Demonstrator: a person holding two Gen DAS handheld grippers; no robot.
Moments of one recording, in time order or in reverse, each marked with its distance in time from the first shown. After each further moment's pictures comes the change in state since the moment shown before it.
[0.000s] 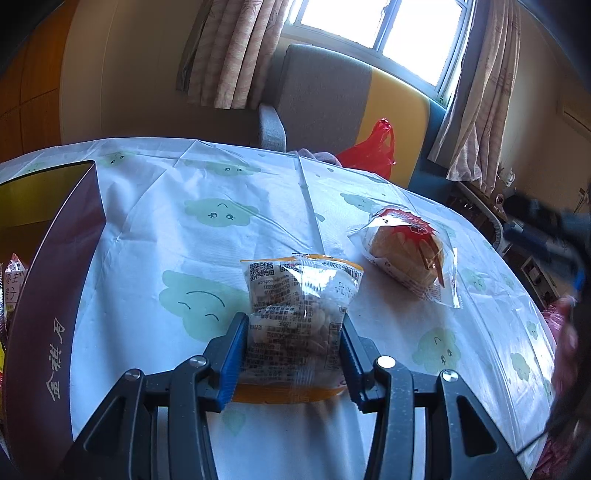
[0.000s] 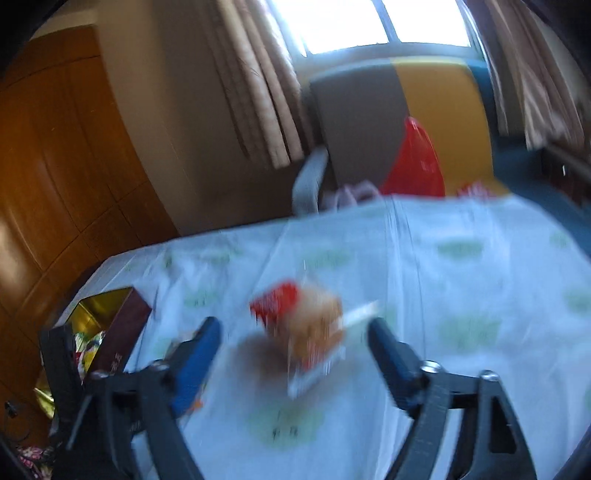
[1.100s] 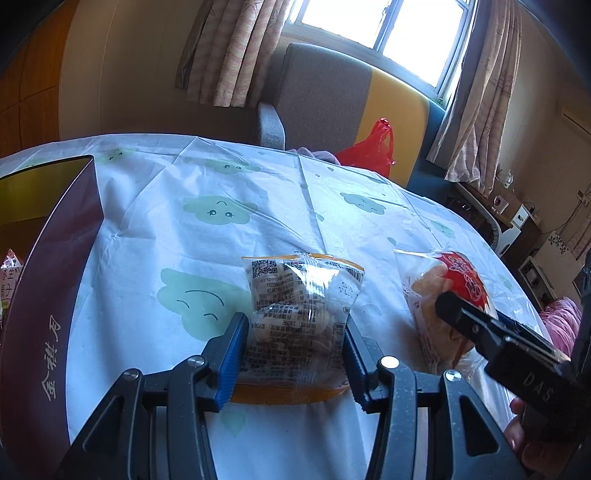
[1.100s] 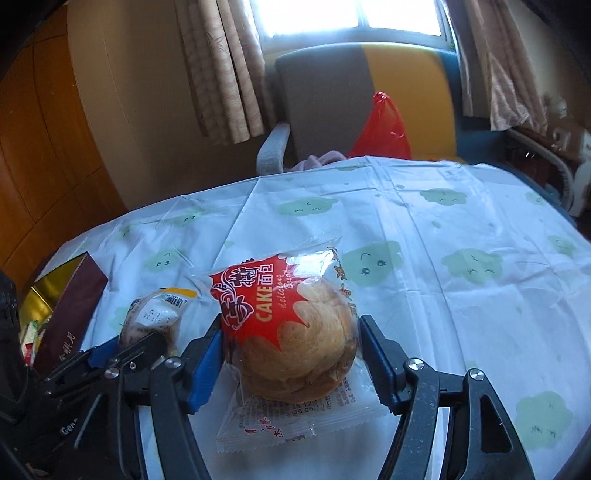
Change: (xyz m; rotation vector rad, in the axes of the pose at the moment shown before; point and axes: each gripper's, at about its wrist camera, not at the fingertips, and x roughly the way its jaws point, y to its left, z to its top) left arm 0.003 0.000 -0.001 -0.009 0.004 -0.010; right arm 0.027 0.030 -0.067 0.057 0.060 -0.215
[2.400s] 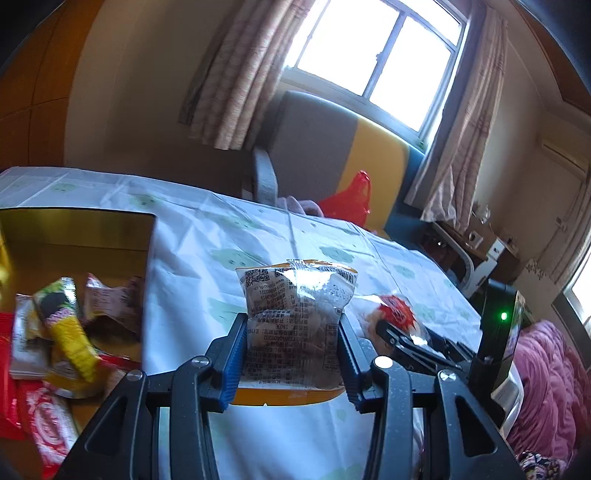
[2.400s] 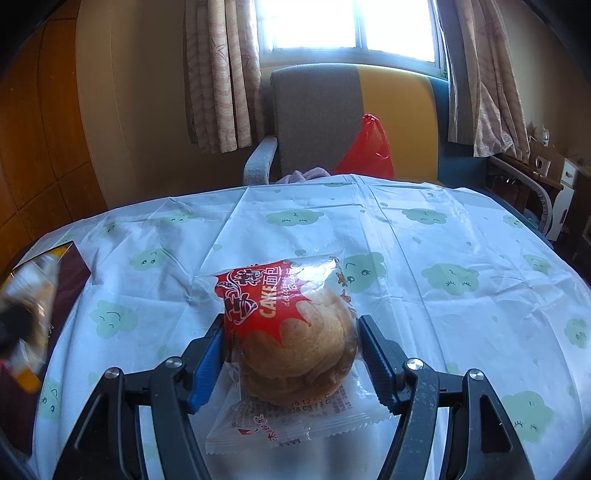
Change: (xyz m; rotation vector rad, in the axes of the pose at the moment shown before) left arm -0.108 0.020 0.007 -0.050 -0.148 -0.071; right arm -0.007 0.013 -0.008 -0.051 -0.059 -0.098
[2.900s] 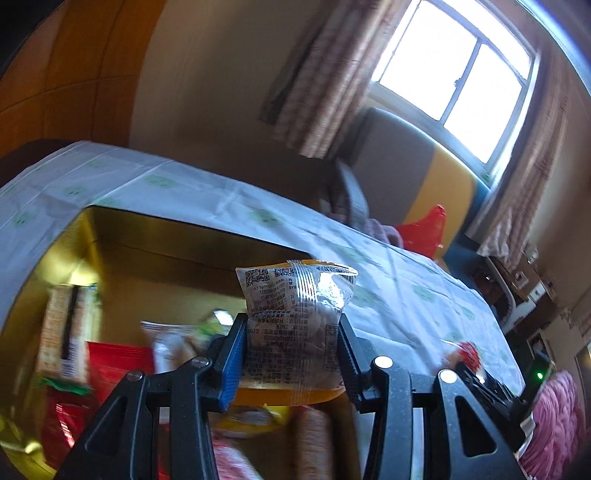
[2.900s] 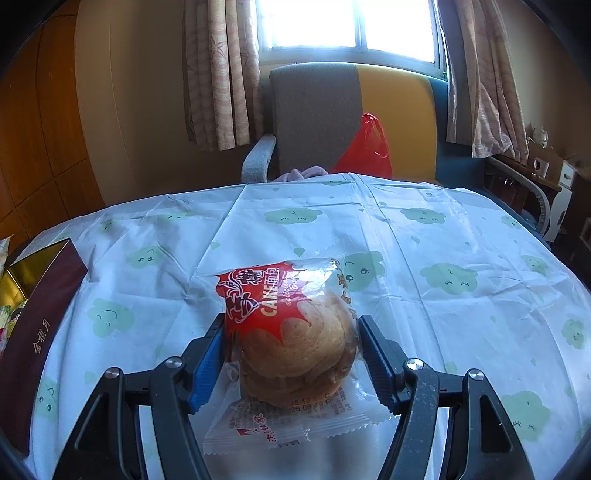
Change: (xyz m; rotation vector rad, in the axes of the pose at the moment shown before) left arm -0.048 0.131 0.043 -0.179 0.011 0.202; right arm 0.002 -0.001 0.000 -0.007 0.005 -0.012
